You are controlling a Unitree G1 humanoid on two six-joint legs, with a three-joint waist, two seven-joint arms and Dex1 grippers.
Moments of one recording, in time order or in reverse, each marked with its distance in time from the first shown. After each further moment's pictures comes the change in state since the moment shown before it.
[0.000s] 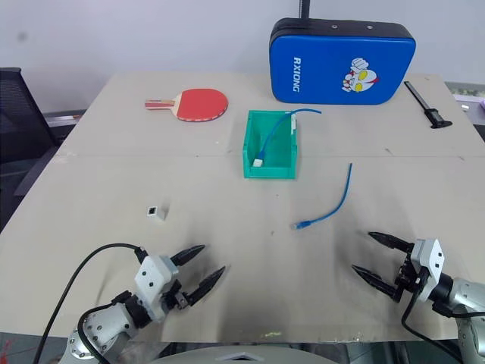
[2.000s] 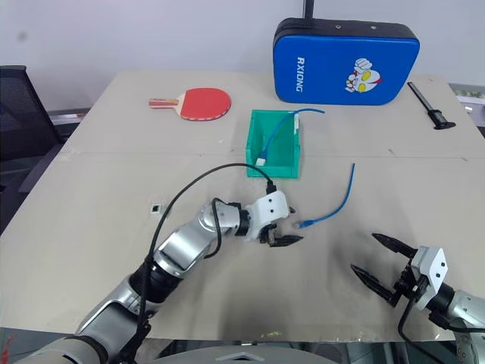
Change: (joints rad) left arm -1.050 -0.137 -0.550 0.378 0.185 0.549 -0.161; right arm 0.128 0.055 -0.027 -0.148 -0.009 -0.012 -0.137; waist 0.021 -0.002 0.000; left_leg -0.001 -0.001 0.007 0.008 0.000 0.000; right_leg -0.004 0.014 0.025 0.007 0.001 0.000
